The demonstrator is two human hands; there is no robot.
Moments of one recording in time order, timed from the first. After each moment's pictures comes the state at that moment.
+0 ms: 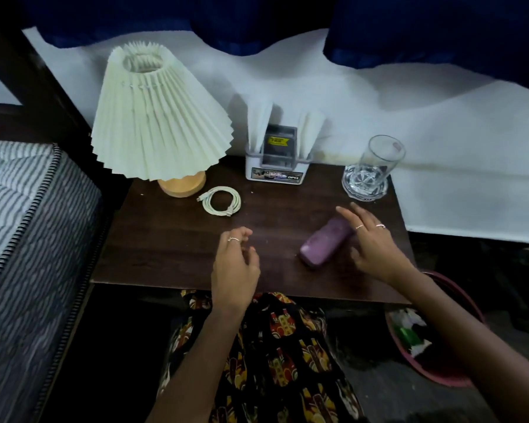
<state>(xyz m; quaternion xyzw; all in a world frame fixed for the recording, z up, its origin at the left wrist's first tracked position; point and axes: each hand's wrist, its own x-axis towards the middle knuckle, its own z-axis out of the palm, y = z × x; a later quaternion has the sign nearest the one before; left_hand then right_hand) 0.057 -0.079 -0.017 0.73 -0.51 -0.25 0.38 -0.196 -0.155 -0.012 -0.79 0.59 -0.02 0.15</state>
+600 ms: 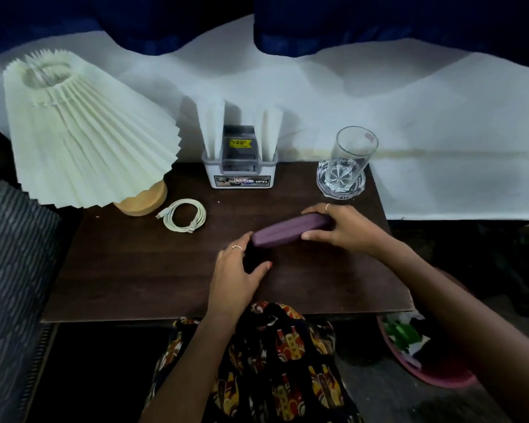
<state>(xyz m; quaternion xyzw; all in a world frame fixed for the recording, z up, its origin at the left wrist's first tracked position) 0.017 -0.121 -0.049 0.70 -0.58 -0.30 0.28 -0.207 -0.218 -0.015 -0.79 0.52 -0.10 0.32</state>
